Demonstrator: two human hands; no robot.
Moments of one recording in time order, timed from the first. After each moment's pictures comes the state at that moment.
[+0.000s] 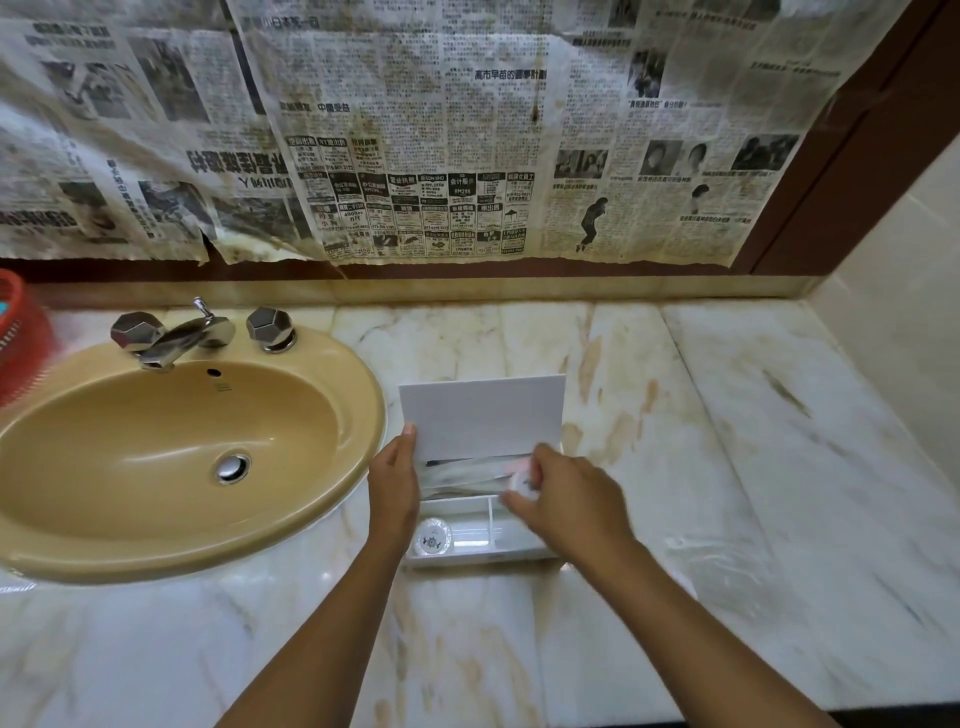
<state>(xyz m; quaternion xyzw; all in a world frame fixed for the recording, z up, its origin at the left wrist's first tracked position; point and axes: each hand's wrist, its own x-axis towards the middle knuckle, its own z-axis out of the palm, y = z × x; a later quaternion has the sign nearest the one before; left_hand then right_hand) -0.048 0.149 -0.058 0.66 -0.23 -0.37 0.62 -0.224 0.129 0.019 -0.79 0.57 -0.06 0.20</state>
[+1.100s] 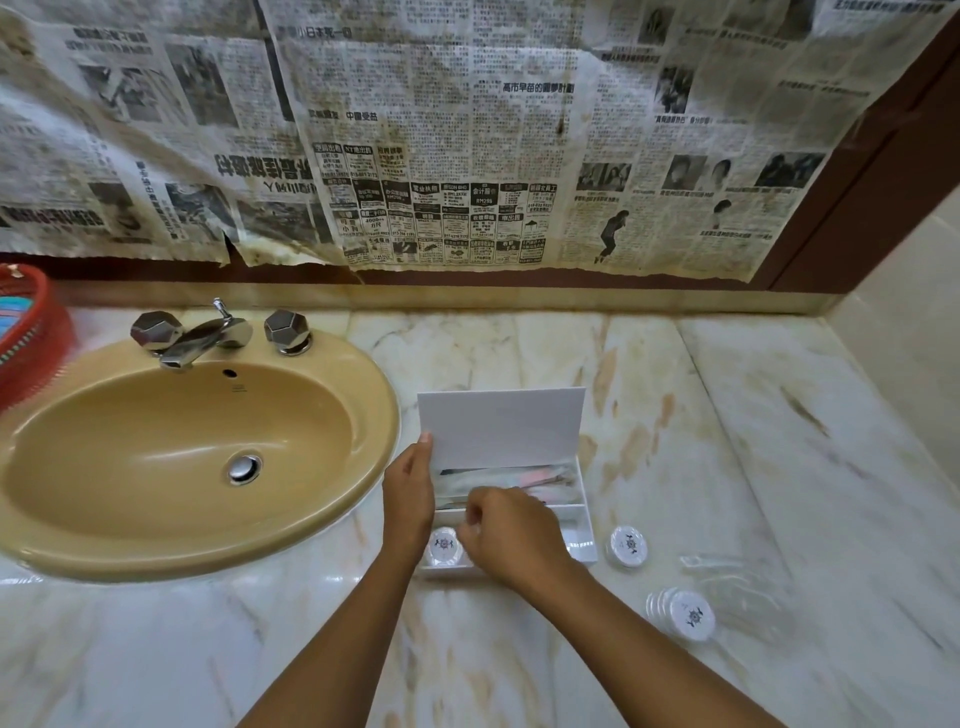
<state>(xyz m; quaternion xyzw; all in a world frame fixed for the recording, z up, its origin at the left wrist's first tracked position) -0.041 0.146 -0.071 0.67 -0.23 -0.38 0.60 -0.166 0.144 -0.017 -0.83 0.50 -0.02 0.26</state>
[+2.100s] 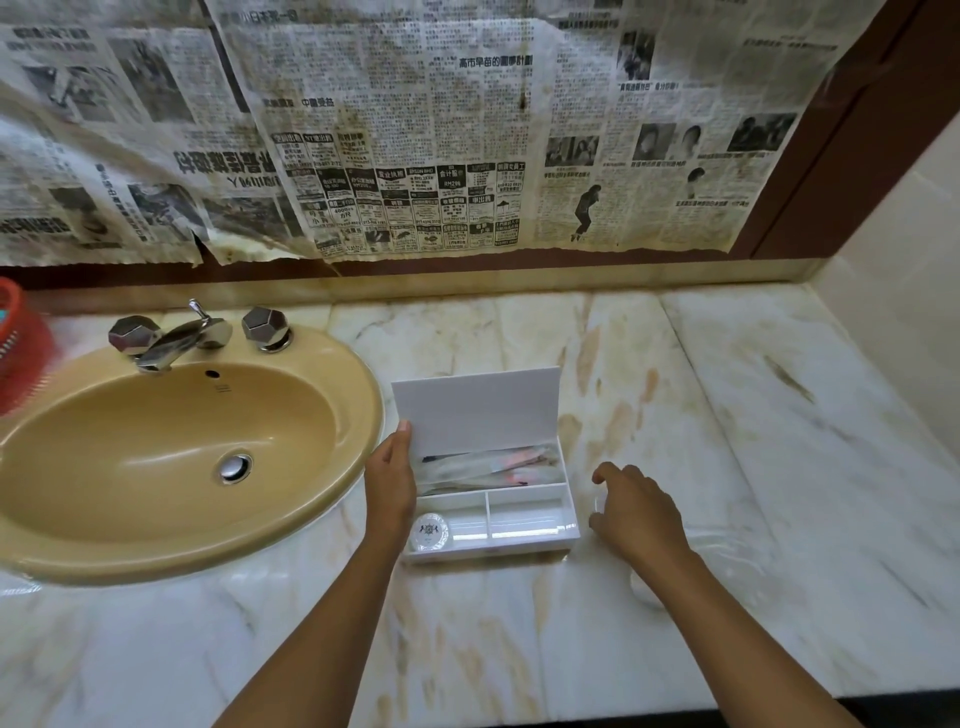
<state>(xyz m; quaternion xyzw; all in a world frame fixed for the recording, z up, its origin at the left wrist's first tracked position) -0.053 0.149 -0.053 0.64 -0.23 -0.36 0.63 -0.288 0.105 -0.044 -0.73 0.65 0.05 0.20</state>
